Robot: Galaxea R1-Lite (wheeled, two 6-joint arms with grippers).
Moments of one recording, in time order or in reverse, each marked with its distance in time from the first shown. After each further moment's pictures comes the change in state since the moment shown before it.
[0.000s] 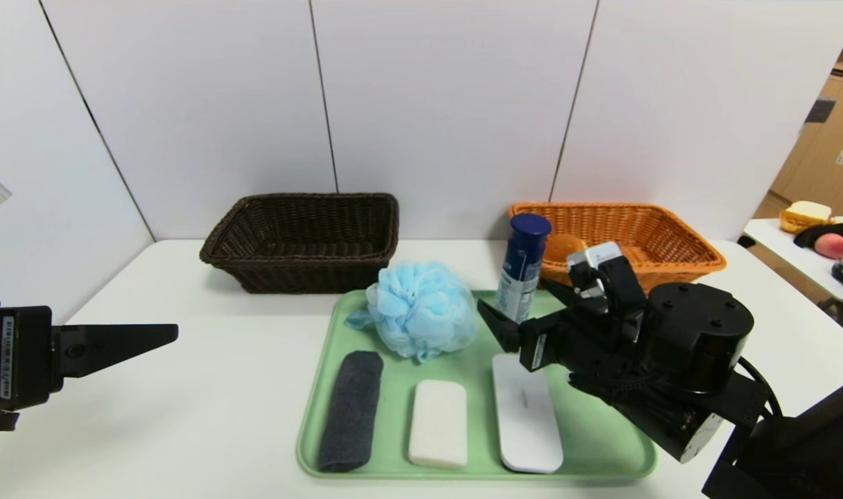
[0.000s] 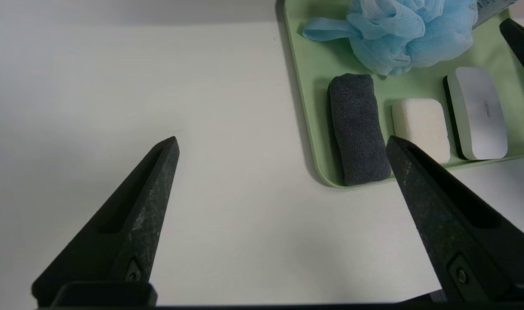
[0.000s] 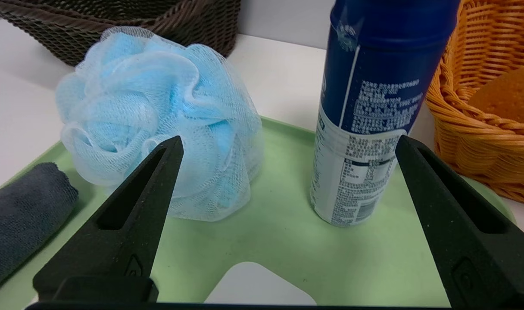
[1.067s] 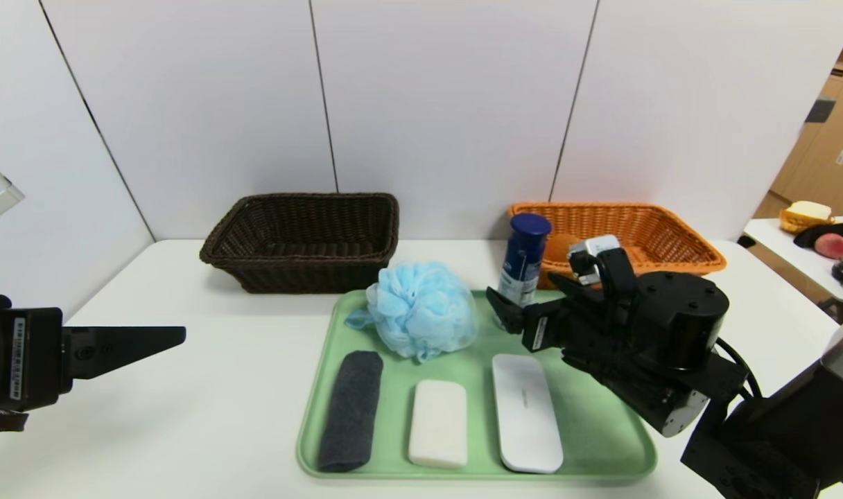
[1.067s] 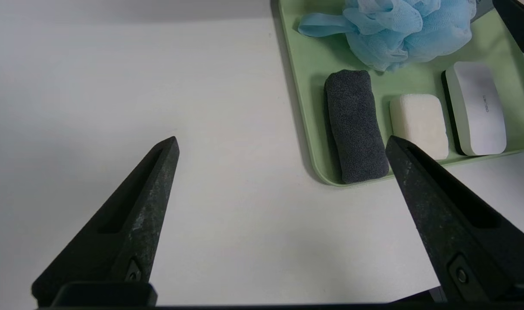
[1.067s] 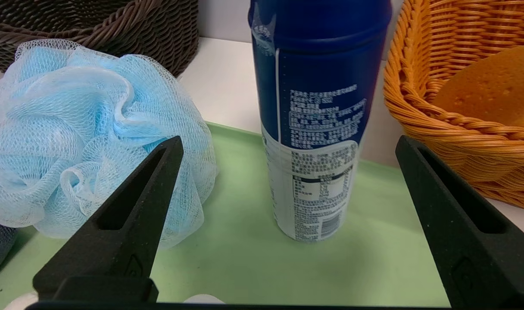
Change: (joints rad) left arm -0.015 0.012 0.001 -0.003 -0.001 0.000; right arm -0.066 0.066 -0.056 -0.007 0.000 0.030
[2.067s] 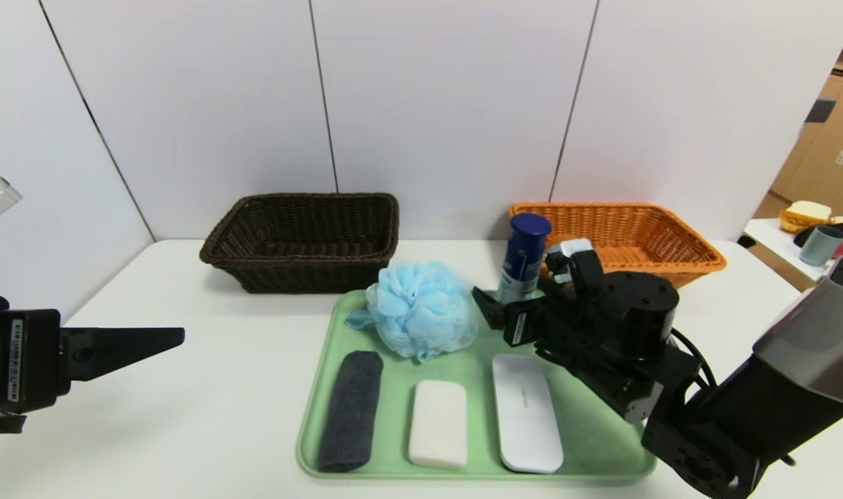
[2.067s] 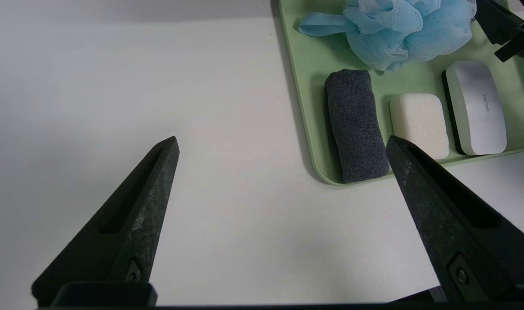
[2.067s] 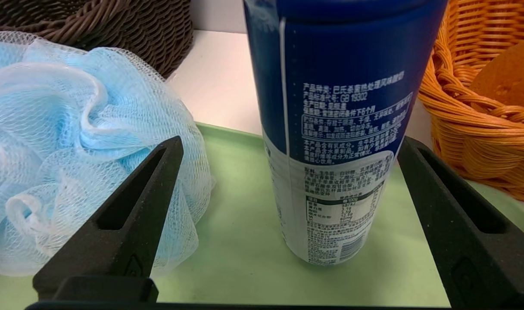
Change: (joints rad) left arm 0.000 -0.003 0.001 0.001 0.001 0.000; right arm 0.000 0.103 -0.083 -0.003 -0.005 0.040
